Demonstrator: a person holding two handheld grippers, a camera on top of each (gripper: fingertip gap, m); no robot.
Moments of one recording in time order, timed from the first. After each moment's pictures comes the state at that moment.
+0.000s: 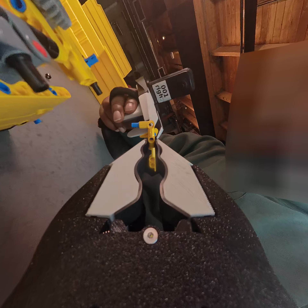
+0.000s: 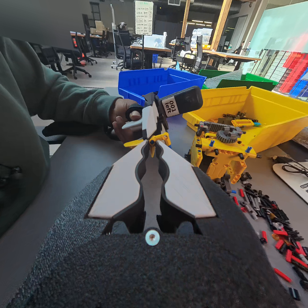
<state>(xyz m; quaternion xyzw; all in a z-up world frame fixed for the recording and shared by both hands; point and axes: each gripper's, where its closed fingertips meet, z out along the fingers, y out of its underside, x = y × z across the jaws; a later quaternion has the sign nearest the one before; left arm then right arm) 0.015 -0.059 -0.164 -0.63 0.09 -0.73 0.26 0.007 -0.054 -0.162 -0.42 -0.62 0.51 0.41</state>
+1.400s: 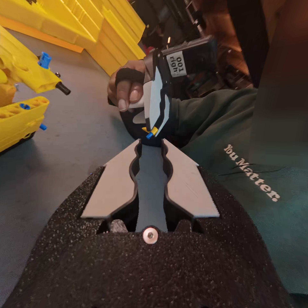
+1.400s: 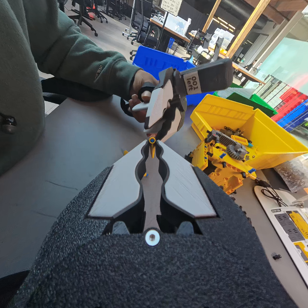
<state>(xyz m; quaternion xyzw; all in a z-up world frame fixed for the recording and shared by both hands) 0.016 -0.080 -0.177 -0.69 0.24 -0.61 0.29 0.016 -0.075 -0.175 -0.33 -0.71 0.43 0.45</state>
